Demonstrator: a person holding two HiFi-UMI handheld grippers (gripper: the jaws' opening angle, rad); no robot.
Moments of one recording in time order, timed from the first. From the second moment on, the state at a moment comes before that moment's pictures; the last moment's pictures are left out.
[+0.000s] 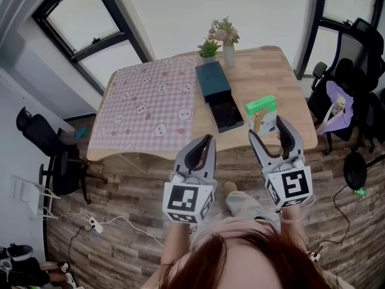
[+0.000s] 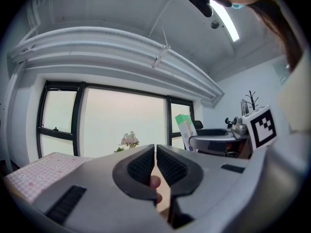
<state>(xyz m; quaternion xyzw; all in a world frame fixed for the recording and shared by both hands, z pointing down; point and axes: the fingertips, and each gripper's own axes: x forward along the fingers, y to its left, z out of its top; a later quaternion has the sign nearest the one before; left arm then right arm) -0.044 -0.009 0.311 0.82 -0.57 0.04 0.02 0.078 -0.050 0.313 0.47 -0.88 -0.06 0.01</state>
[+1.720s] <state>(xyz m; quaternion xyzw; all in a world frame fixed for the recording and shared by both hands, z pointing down) -0.056 0.046 0.322 0.81 -0.58 0.00 0.04 0.076 0.015 0.310 0.47 -0.88 -0.10 0.04</state>
